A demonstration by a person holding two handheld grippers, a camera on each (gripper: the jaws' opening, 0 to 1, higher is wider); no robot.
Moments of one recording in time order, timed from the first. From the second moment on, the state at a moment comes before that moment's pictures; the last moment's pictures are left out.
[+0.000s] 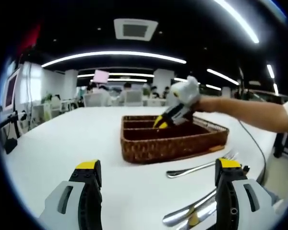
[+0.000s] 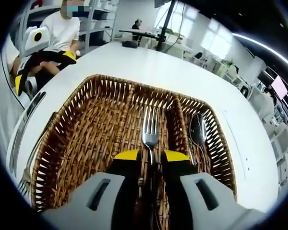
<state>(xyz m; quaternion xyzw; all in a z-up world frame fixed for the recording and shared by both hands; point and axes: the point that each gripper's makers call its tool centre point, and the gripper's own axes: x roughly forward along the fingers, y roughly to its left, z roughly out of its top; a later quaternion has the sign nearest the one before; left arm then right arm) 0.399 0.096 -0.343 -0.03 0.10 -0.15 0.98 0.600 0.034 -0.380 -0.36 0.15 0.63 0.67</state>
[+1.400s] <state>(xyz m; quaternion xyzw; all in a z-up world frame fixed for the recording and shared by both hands) 0.398 0.081 -0.333 -0.02 0.09 -0.16 0.98 0.605 0.015 -0.334 -0.32 0.11 0.59 0.73</state>
